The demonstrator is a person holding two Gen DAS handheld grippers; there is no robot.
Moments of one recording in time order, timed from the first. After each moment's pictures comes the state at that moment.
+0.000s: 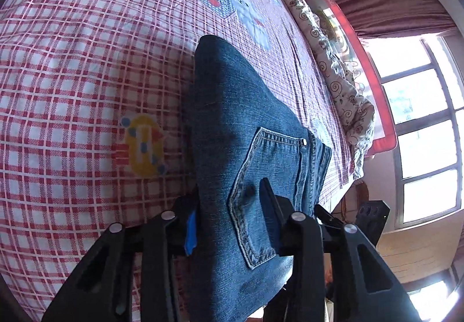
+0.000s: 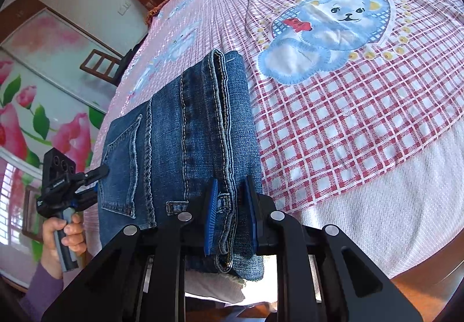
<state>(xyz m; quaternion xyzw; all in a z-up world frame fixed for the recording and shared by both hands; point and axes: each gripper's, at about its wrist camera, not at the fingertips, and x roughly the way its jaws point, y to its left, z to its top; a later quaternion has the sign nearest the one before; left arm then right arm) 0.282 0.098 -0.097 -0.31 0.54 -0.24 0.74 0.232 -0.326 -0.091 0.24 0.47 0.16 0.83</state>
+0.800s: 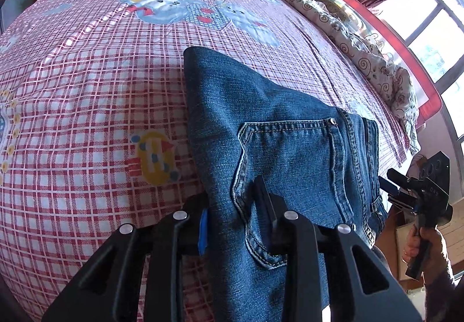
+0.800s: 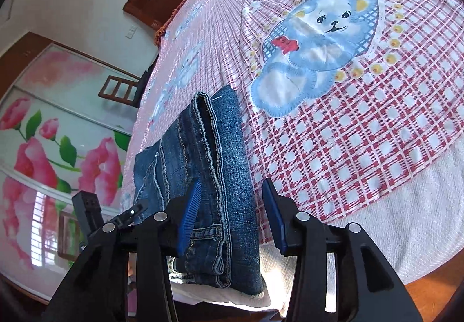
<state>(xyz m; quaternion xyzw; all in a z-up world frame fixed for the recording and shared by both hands) 0.265 0.066 -0.081 -0.15 0.51 -0.17 0.83 0.250 -0.362 -0.086 0.33 0.45 0.19 0.81</state>
